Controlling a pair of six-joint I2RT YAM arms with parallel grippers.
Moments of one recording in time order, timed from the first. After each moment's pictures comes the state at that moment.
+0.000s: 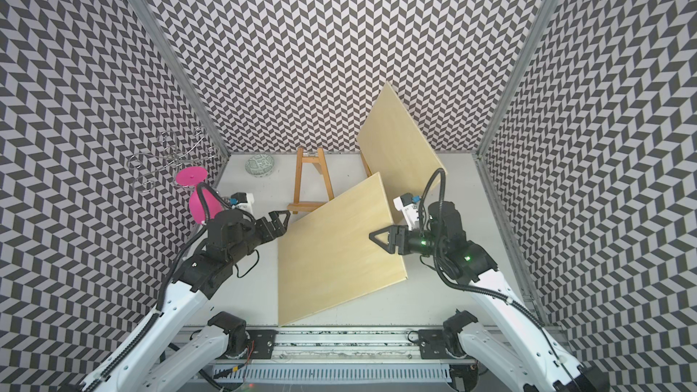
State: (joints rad) left arm -0.35 0.79 0.74 -0.33 0.03 -0.58; right arm 0.43 0.87 0.78 -0.41 -0.73 0.60
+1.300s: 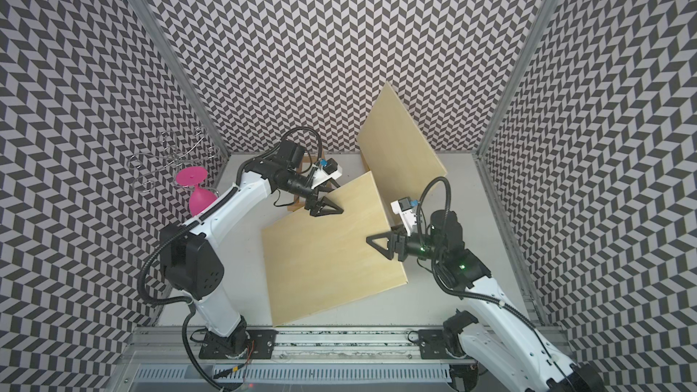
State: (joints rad) left arm -0.42 1.80 1.68 -0.96 0.98 0.77; right arm 0.43 0.83 0.58 -0.04 -0.82 0.55
